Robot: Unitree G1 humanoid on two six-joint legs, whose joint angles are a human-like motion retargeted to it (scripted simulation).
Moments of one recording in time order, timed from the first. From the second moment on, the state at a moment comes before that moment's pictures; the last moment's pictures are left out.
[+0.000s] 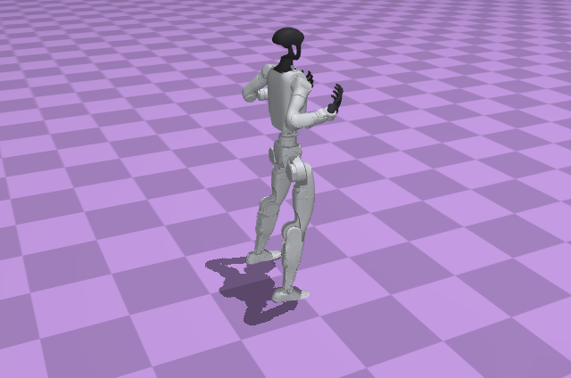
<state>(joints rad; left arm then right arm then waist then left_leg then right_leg) 0.50 0.71 -0.10 -0.60 -1.37 -0.14 -0.64 0.66 -0.62 -0.19 -0.73 1.22 0.01 0.56 0.12 -0.01 -0.02 0.12 0.14 0.06 0.05 -0.17 -0.19 0.10 -0.14 -0.06 0.05 -0.02 0.26</state>
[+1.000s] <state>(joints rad) -0.22 0.52 -0.38 -0.81 -1.33 -0.32 -0.31 -0.08 -0.51 0.26 -0.90 1.31 -0.16 0.31 0.08 -0.01 -0.08 0.17 0.15 0.07 0.05 -0.18 -0.18 0.14 -0.13 -0.05 0.06 -0.03 0.26</state>
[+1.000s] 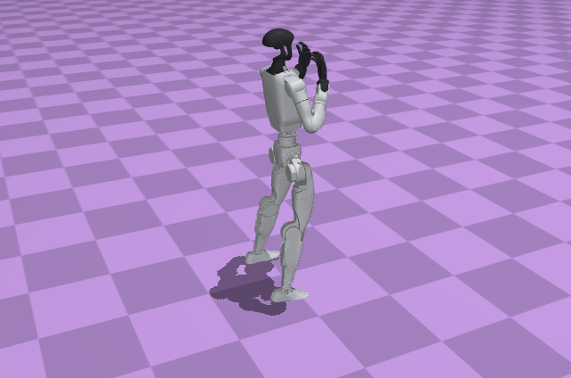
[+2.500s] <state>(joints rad) -0.12 0.52 -0.39 -0.77 -1.38 -0.28 -0.36 -0.04 -0.40 0.25 -0.88 1.27 -0.15 0.30 0.07 0.01 -0.06 0.16 0.15 0.08 0.05 -0.18 -0.18 0.12 -0.13 -0.04 0.06 -0.03 0.26</state>
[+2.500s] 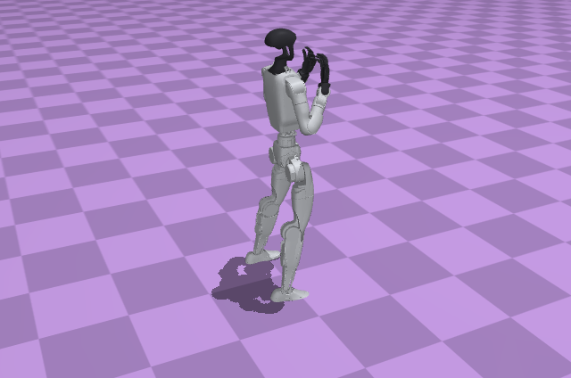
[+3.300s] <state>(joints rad) 0.20 0.55 -0.16 -0.59 -1.32 -0.12 -0.56 0.38 -0.57 -0.01 -0.61 1.11 0.03 0.55 0.08 0.02 0.02 0.17 0.15 0.10 0.05 -0.19 -0.20 0.13 -0.13 -0.03 0.06 -0.03 0.26</state>
